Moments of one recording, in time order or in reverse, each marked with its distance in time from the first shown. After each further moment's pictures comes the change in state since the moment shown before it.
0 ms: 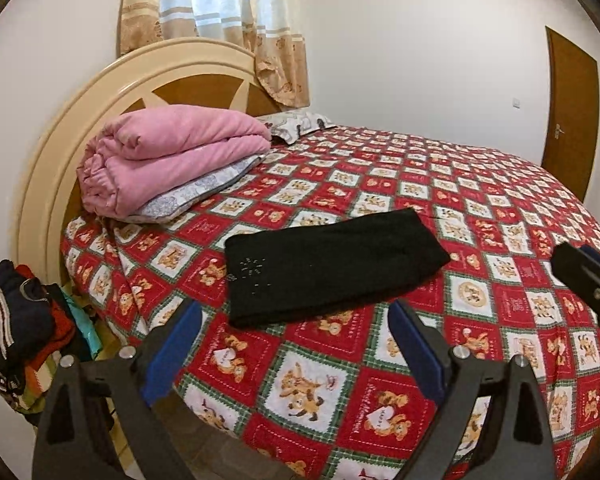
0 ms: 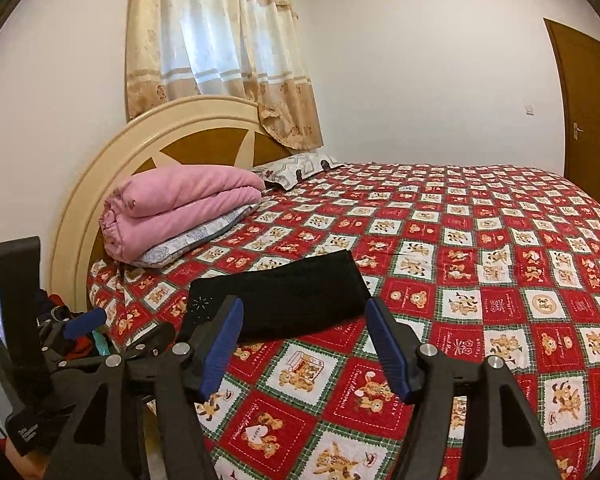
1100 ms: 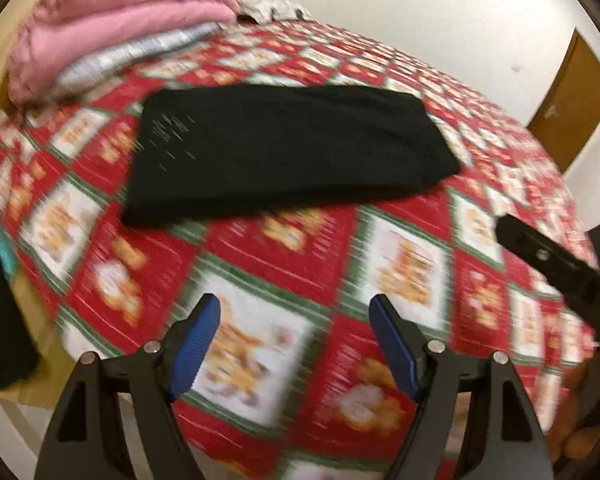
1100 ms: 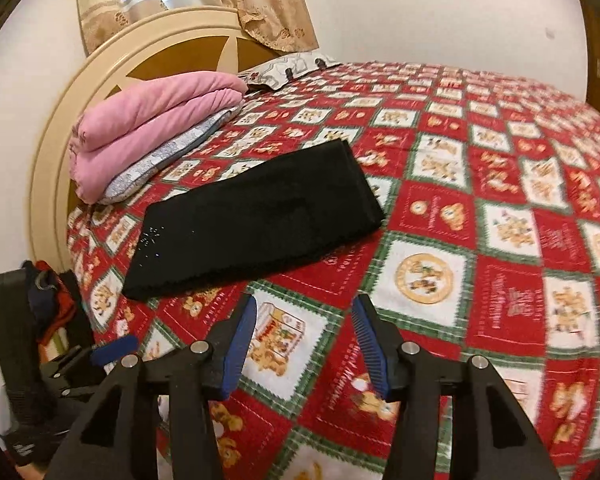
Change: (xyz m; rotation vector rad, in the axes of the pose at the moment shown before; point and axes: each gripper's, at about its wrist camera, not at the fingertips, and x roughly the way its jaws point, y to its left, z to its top) left arm 0.107 -0.017 -0.048 -0.130 0.422 -0.259; right arm 0.135 -0.038 -0.032 0.049 0.358 0.016
